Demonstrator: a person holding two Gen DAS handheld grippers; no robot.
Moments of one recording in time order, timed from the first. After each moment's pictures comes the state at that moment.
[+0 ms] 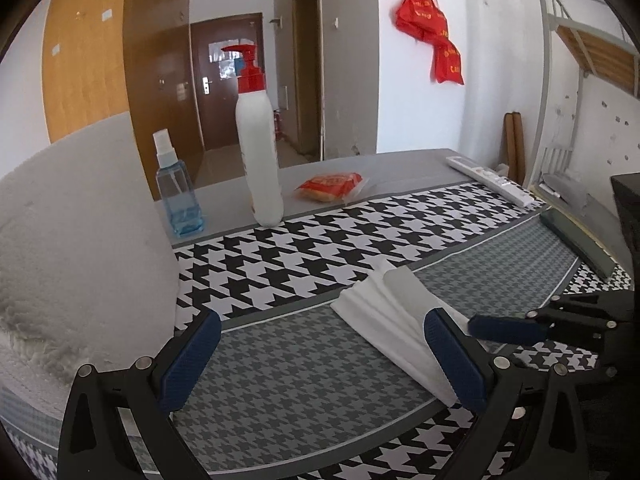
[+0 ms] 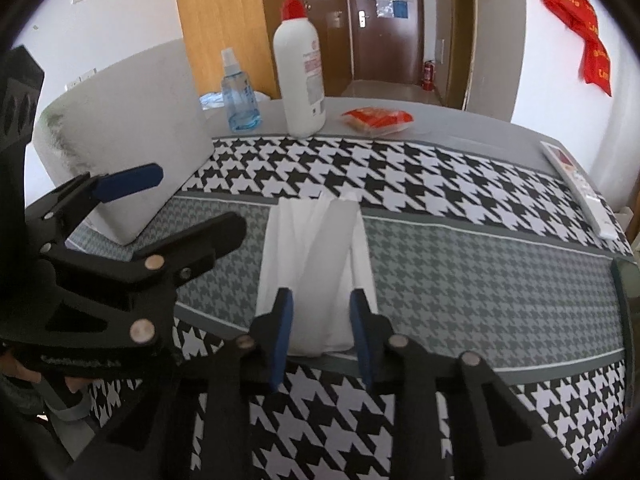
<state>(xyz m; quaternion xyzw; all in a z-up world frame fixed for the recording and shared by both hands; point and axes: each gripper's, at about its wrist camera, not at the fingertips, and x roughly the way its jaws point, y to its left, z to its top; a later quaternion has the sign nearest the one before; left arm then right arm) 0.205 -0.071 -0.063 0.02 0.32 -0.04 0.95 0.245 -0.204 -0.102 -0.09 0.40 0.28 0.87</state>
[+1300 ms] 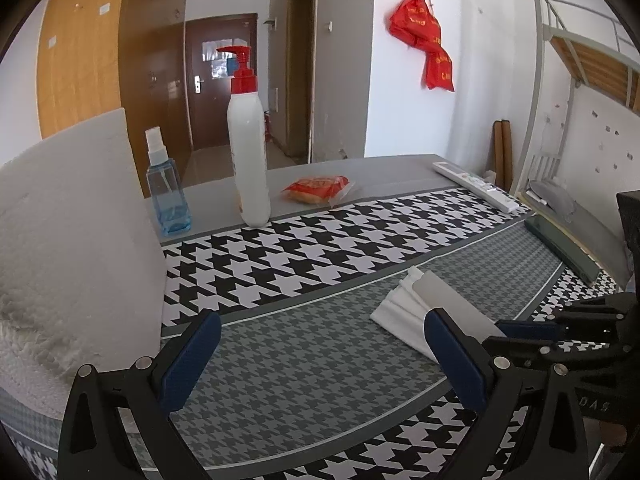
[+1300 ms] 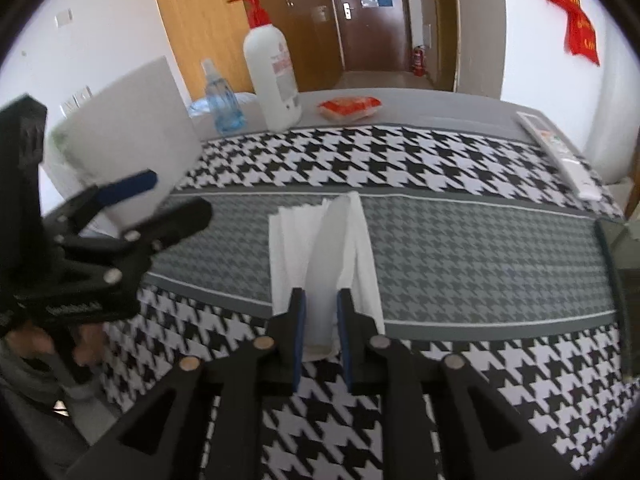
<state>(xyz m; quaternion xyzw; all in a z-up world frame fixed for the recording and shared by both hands) 0.200 -0.070 -0.062 0.00 0.31 -0.06 0.95 0.238 -0.240 -0.094 -0.05 0.41 0.26 0.87</state>
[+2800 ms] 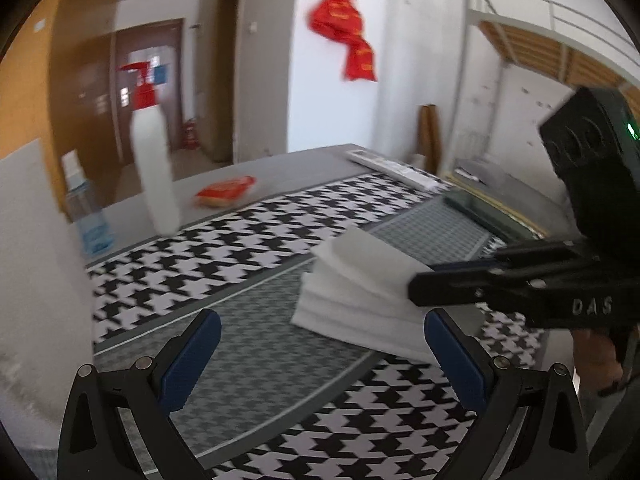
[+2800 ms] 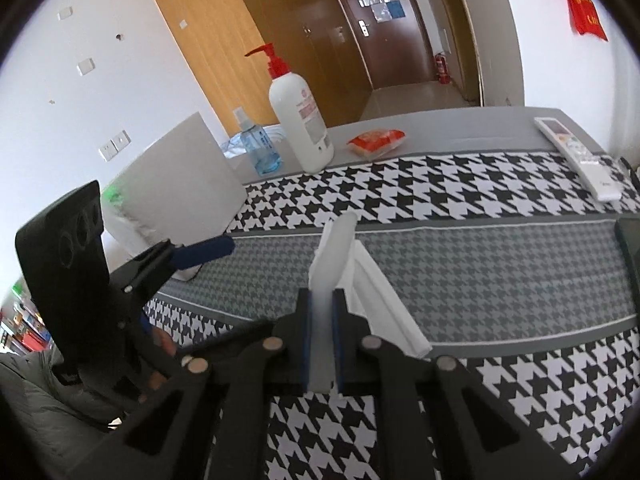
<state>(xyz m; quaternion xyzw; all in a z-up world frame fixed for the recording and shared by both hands) 0.190 -0.104 -0.064 0.03 0.31 -0.21 0.93 0.239 -0.264 -0.070 0.05 0.39 0.34 0.85</state>
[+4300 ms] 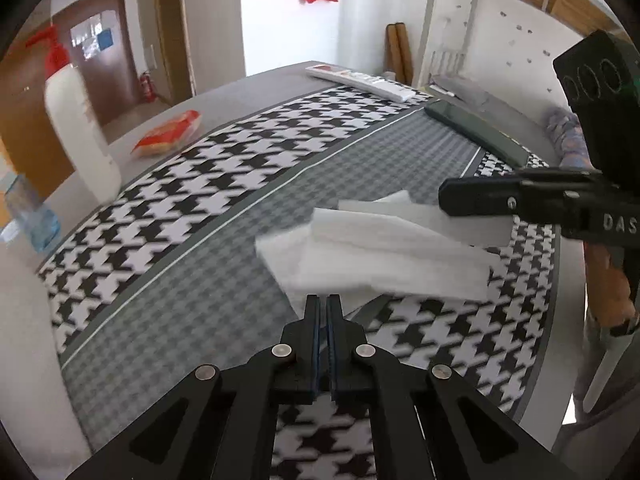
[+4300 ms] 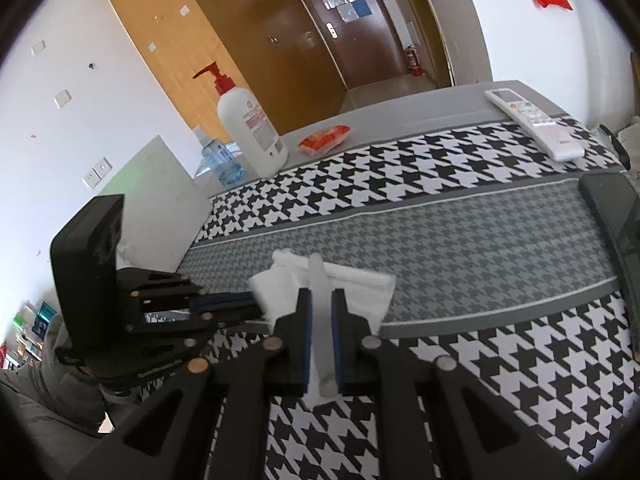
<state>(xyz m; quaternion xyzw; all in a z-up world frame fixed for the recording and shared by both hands) 0.219 -0.125 -0.086 0.10 0.44 -0.25 0.86 0.238 -0.315 -0.085 0.08 0.40 0.30 0.86</state>
